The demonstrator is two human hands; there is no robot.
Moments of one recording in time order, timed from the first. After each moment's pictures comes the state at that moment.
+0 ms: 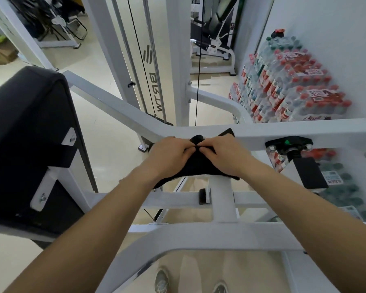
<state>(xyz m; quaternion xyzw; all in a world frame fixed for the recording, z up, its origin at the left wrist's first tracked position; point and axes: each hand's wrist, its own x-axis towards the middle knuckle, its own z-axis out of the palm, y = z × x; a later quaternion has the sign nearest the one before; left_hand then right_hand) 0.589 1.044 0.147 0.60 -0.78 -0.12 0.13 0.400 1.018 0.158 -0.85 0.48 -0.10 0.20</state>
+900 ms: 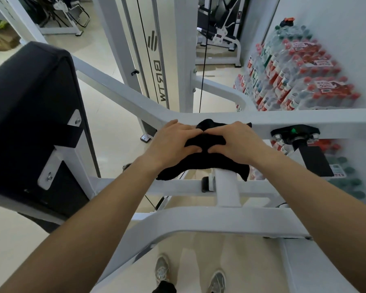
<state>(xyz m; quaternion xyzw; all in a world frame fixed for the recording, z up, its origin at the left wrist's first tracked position) 0.597 1.054 0.132 0.54 -0.83 -0.06 0.15 0.389 1.023 0.158 -0.87 0.45 -0.08 0.17</state>
